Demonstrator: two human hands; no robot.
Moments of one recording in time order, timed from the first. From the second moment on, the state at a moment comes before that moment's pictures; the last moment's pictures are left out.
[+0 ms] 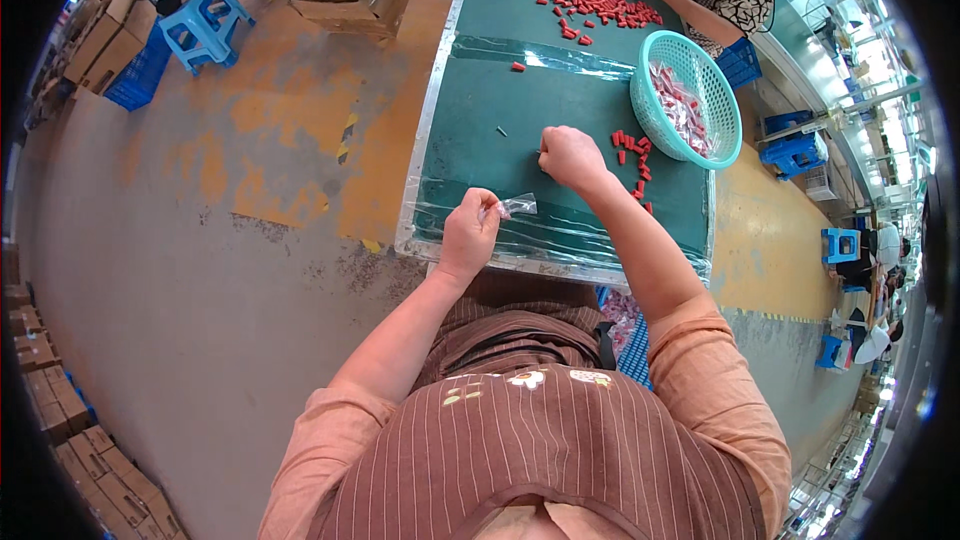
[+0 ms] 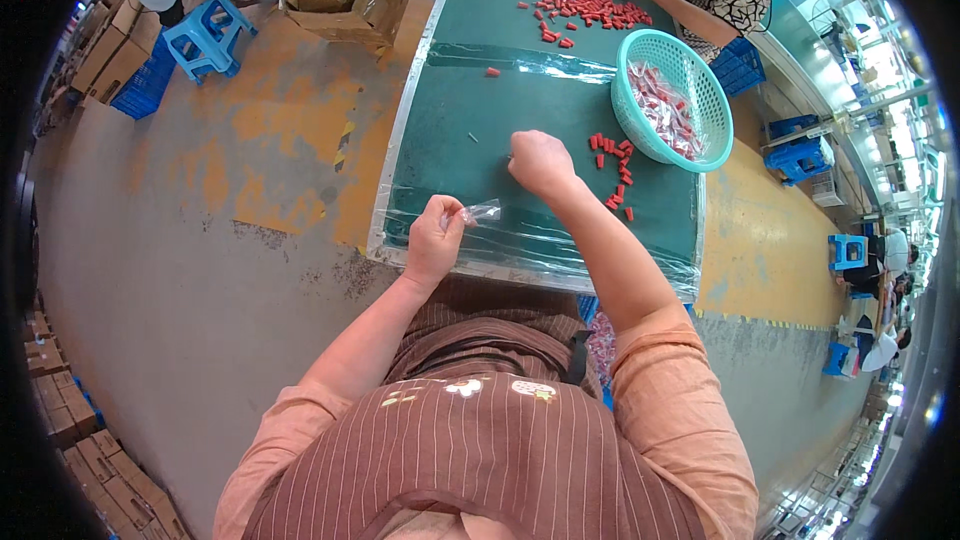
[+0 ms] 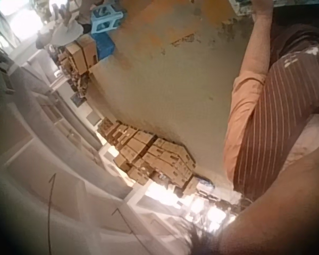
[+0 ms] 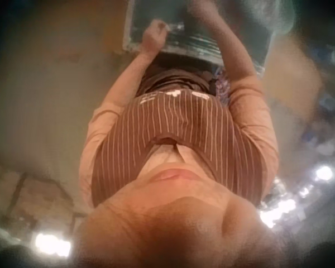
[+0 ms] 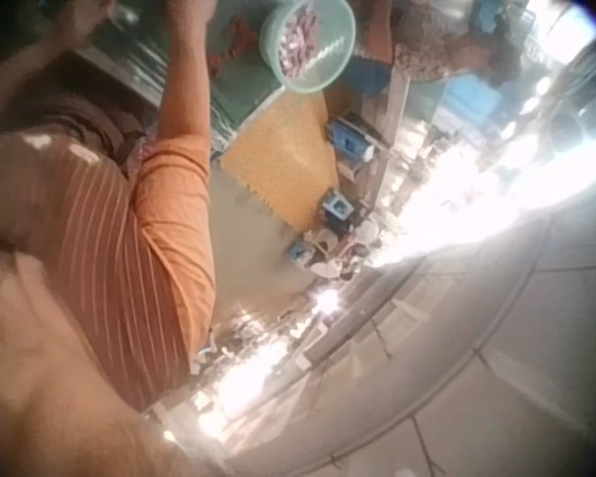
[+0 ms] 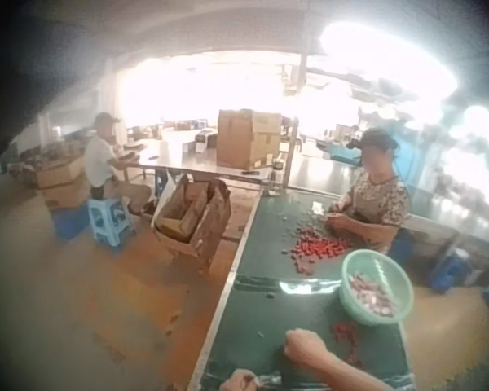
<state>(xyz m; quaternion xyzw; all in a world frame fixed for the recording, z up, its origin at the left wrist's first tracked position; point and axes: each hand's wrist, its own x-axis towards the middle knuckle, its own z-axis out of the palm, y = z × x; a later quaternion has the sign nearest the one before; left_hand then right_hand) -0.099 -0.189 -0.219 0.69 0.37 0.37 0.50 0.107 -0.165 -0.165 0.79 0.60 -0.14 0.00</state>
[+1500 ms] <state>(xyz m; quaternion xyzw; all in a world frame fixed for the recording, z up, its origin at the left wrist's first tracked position) -0.048 -0.186 -0.177 0.68 0.39 0.14 0.60 0.090 -0.267 -0.135 0.68 0.62 -0.26 -0.29</state>
